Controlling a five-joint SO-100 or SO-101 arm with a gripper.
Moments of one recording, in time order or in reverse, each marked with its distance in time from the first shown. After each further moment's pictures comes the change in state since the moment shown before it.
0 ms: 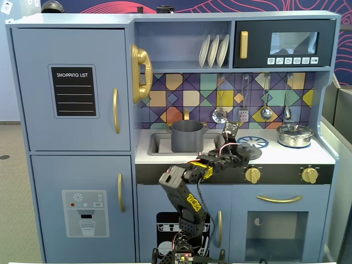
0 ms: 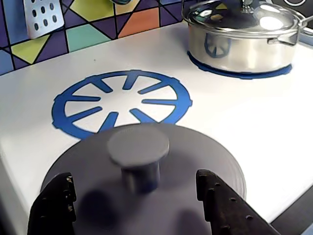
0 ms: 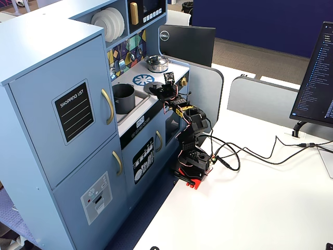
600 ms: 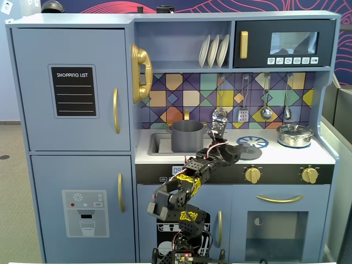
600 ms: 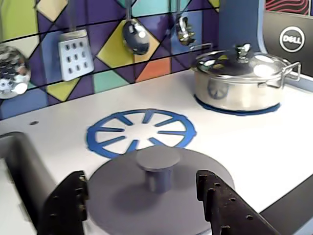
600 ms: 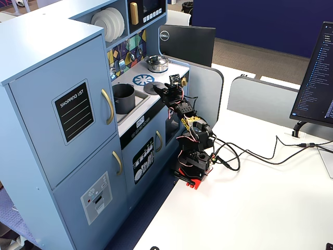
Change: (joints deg) arm -0.4 27.0 11.6 8.4 0.1
